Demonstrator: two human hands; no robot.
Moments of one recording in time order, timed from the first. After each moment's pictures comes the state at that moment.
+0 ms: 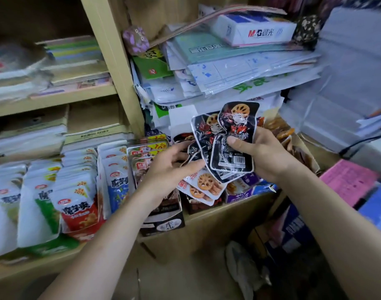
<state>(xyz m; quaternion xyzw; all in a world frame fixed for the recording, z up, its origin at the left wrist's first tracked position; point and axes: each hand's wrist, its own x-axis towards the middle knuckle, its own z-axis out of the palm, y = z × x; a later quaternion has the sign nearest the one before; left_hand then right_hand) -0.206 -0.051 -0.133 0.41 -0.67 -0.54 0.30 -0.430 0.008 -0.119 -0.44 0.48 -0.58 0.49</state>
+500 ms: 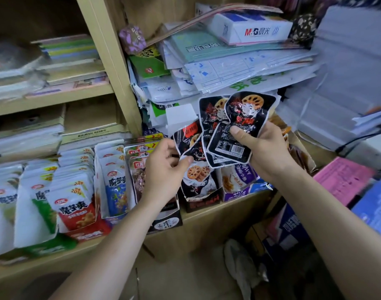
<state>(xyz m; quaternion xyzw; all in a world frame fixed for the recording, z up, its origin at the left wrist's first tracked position) -0.217 -0.052 -0.157 0.44 -0.69 -0.39 0.42 -0.430 0.011 -0.121 -0.45 0.49 -0.65 0.37</state>
